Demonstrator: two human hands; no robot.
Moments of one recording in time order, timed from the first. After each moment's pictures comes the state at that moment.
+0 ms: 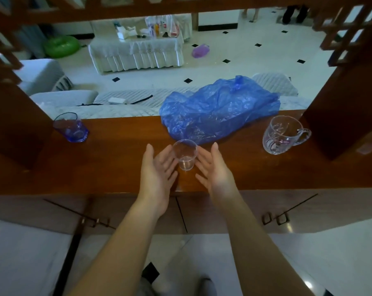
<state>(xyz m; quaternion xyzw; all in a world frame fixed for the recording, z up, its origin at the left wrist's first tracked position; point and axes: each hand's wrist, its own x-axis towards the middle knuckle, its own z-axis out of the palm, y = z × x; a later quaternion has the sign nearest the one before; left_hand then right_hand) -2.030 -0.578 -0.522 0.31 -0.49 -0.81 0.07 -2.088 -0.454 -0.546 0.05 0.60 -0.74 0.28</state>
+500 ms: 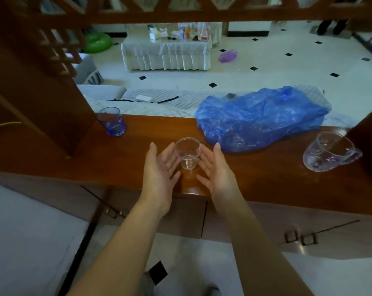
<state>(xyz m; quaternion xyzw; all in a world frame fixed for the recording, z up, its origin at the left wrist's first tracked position) -1.999 -0.645 -0.507 0.32 -0.48 -0.81 0.12 -2.070 -0.534 -0.538 0.01 0.61 -0.73 0.31</state>
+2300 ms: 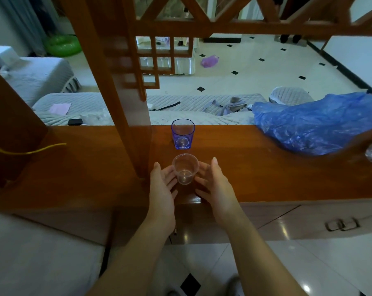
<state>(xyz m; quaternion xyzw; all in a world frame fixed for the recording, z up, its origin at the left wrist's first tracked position) -1.910 -0.909 -0.520 0.38 -0.50 -0.77 0.06 -1.960 -0.800 -0.535 0.07 0.67 -0.68 0.28</state>
